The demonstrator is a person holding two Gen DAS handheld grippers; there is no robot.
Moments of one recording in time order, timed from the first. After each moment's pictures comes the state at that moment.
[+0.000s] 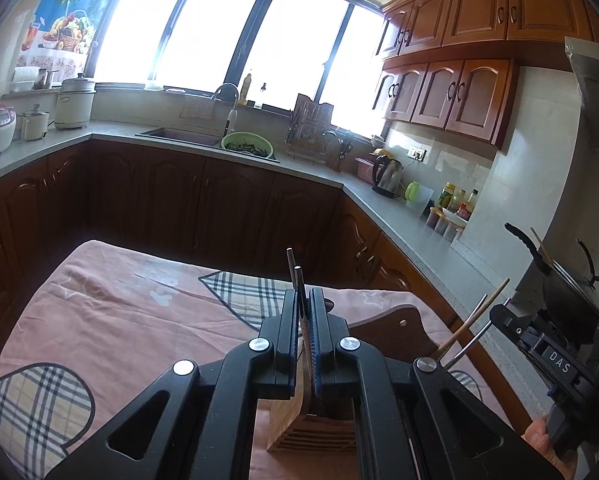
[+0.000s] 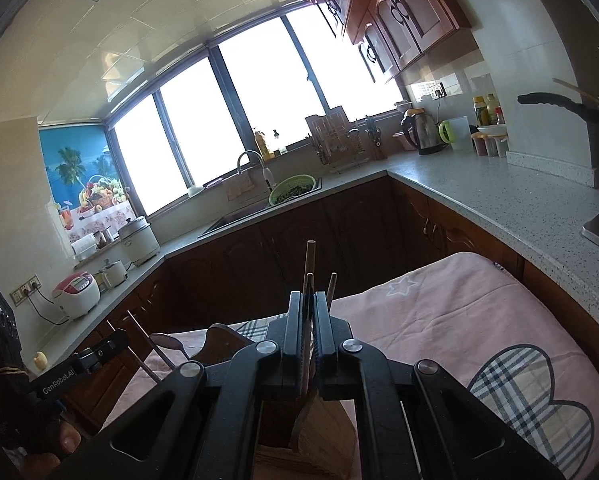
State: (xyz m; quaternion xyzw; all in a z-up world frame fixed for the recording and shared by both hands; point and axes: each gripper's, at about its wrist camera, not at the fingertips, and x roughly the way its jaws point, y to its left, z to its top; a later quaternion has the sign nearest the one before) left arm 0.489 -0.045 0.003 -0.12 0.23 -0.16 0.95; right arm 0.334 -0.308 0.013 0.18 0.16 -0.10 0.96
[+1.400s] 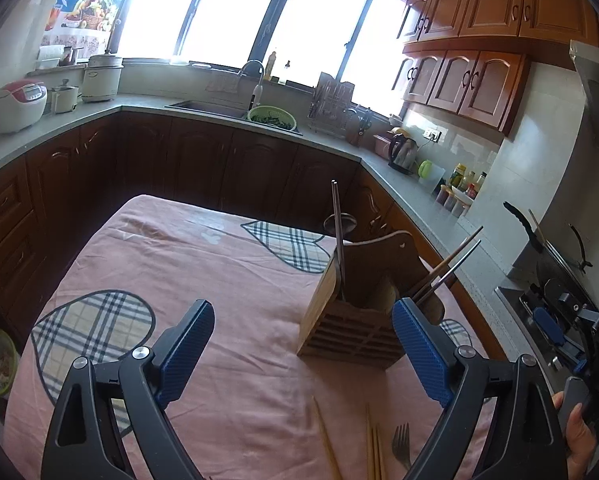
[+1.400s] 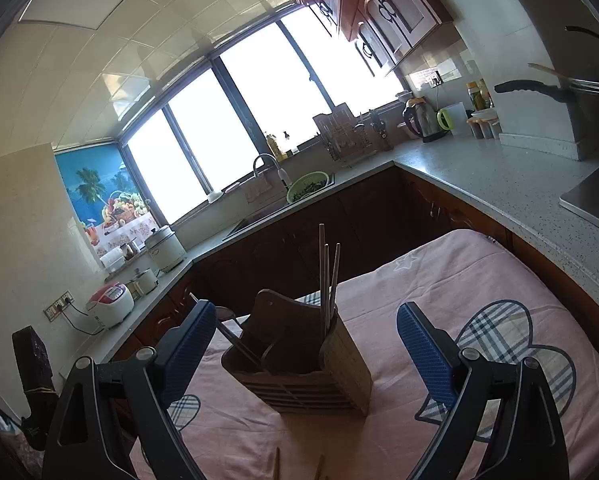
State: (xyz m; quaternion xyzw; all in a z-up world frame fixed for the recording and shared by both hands) left arm 0.353 0.027 0.019 -0.13 0.28 -0.13 0.94; right arm 0.240 -0.287 0.035 0.22 0.16 -0.07 0.96
